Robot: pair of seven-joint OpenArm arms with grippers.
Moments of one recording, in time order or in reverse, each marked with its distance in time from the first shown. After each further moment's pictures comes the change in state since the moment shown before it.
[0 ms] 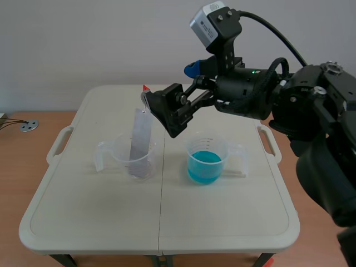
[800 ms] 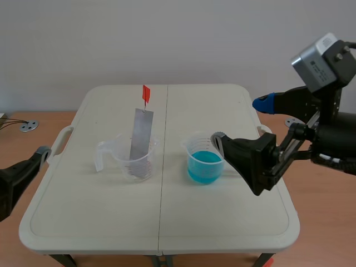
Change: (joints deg) left arm -21.3 -0.2 0.4 11.5 0.9 -4.1 -8.0; right arm -25.4 17.0 12.7 17.2 9.6 0.0 5.5
